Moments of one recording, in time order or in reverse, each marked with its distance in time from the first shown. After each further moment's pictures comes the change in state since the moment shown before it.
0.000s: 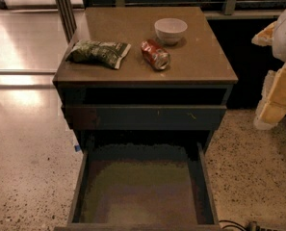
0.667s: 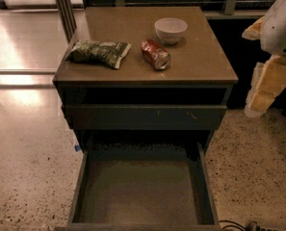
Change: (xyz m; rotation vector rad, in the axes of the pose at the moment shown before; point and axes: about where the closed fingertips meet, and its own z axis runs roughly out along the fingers) arm -0.011 -0.027 0.014 0.008 -0.019 -0.038
